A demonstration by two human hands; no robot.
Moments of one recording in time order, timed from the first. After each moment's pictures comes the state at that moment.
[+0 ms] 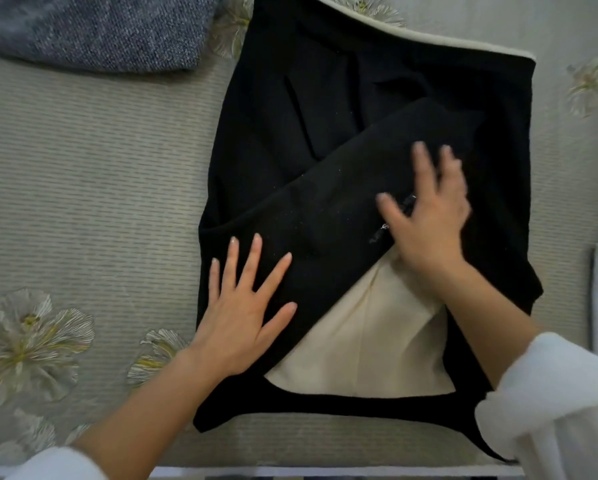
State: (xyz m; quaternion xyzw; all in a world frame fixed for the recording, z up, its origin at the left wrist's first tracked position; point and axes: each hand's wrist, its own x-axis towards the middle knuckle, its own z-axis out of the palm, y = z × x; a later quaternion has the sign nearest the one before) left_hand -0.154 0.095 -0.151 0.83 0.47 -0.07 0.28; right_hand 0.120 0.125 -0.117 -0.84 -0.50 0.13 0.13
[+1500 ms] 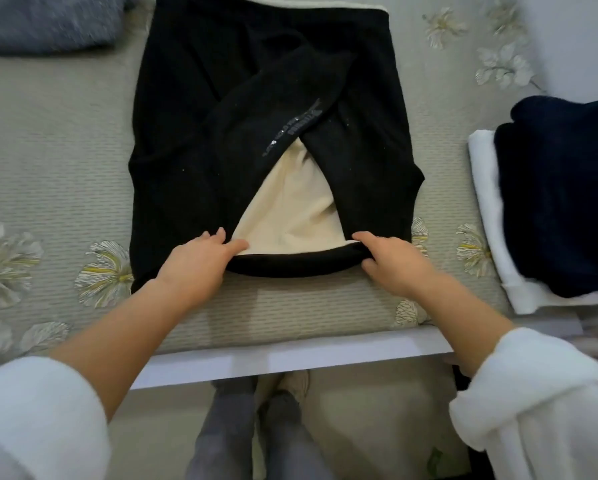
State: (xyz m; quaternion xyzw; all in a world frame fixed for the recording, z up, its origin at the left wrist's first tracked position) left_hand -0.122 -0.002 -0.110 0.88 0.39 -0.21 0.15; right_hand 0.153 -0.118 -0.088 -0.77 -0.55 0.31 -0.09
